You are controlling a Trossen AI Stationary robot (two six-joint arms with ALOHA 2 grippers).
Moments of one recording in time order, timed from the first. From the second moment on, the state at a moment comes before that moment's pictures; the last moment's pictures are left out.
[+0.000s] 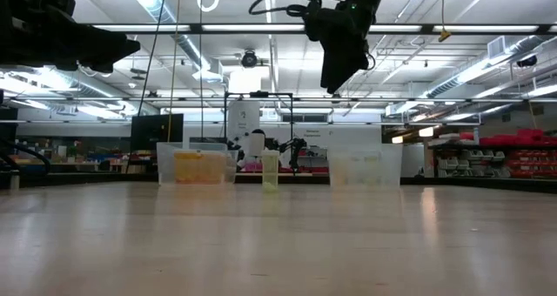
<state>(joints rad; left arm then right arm) -0.22 0.01 0.01 0.08 -0.28 0.20 -0.24 1.68 1.53 -0.98 0.05 0.21</state>
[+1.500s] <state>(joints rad) -0.22 0.02 0.01 0.08 -0.28 0.20 0.05 1.87 1.65 -0.78 0.13 0.16</state>
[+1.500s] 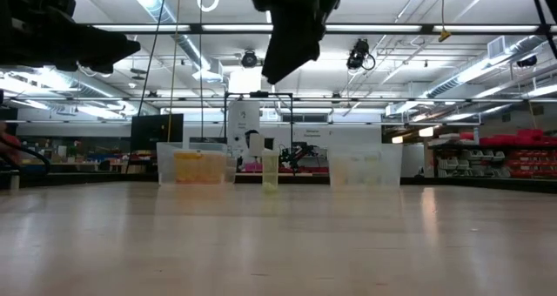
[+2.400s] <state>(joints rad) -0.22 0.02 0.01 0.08 -0.28 0.20 -0.03 2.22 2.04 -1.01 0.12 0.05</state>
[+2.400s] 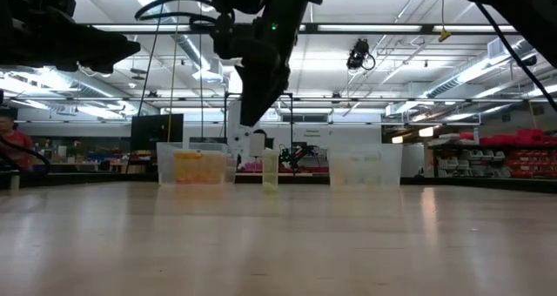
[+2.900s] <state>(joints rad) -0.22 0.02 0.01 0.08 -0.28 0.20 -0.07 2.25 2.04 -1.02 0.12 0.02</state>
